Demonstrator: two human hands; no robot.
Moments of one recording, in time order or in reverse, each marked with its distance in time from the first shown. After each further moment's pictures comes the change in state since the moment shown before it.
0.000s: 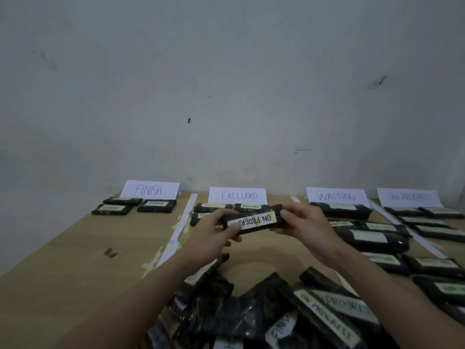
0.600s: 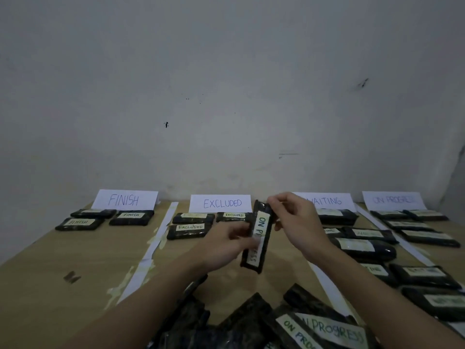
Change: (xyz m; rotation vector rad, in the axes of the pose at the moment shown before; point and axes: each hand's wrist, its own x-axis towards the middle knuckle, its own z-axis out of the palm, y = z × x) left_hand 0.039 0.026 0.042 0.100 -0.275 0.001; right_hand 0.030 -0.011 -0.015 -0.206 0.166 -0.211
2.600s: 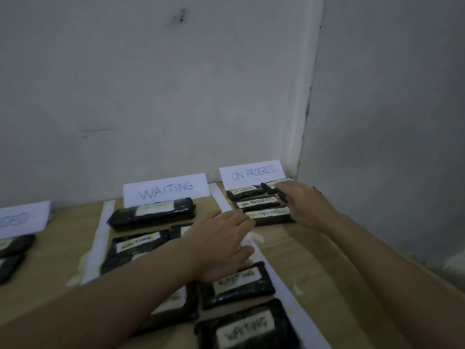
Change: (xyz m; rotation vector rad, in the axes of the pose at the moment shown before) left_hand 0.217 0.079 0.317 1.123 -0.429 0.585; right_hand 0.075 0.183 -0.418 -1.227 -0.045 -0.012
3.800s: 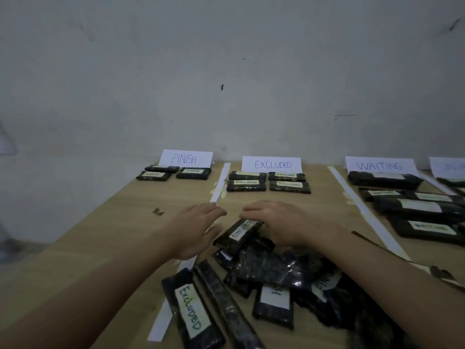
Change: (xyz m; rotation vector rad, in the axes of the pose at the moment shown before) left_hand -0.548 -0.120 -0.009 -0.082 0.019 -0.650; right_hand -0.114 -0.558 0.013 0.037 -0.336 -0.843
